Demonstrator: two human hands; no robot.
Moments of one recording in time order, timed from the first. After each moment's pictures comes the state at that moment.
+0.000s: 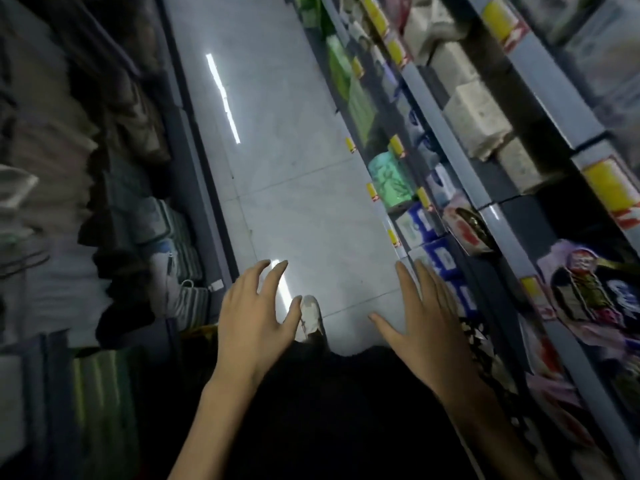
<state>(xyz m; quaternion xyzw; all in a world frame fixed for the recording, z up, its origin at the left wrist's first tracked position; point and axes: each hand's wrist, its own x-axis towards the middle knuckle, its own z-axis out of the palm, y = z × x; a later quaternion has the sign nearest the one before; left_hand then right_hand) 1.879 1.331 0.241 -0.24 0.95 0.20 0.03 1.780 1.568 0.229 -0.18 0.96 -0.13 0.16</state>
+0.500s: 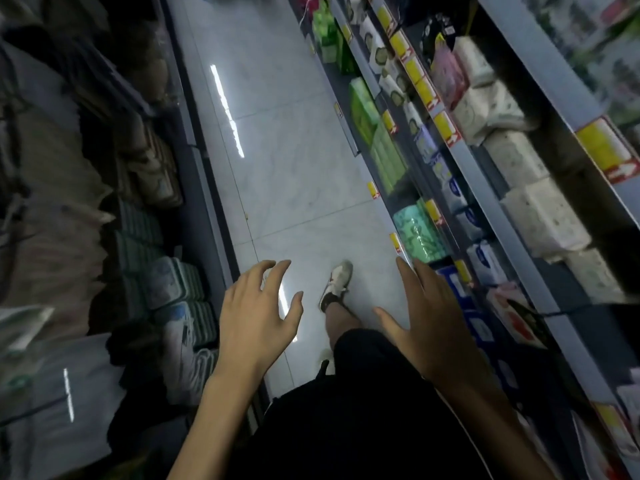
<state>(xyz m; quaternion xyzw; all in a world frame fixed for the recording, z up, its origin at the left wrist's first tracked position) 1.688 1.127 0.234 -0.23 0.95 0.19 0.02 1.582 1.366 0.229 -0.21 0.95 -0.16 0.16</state>
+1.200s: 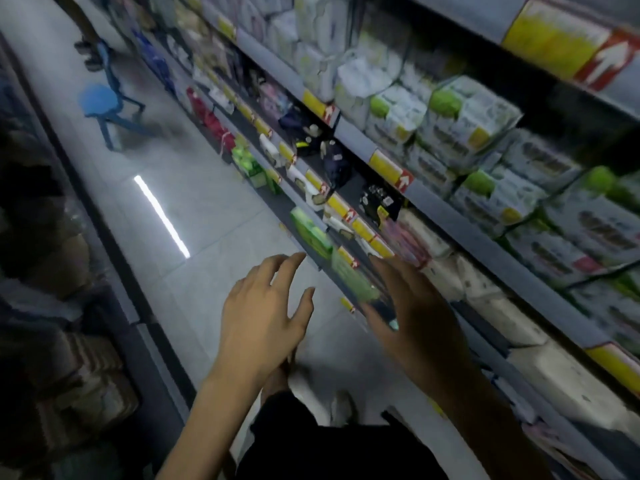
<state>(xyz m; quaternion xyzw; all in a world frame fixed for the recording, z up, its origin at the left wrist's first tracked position) 1.223 0.970 0.315 0.01 0.98 0.19 -0.05 1.213 1.193 0.308 -0.12 0.96 -0.25 -0.01</state>
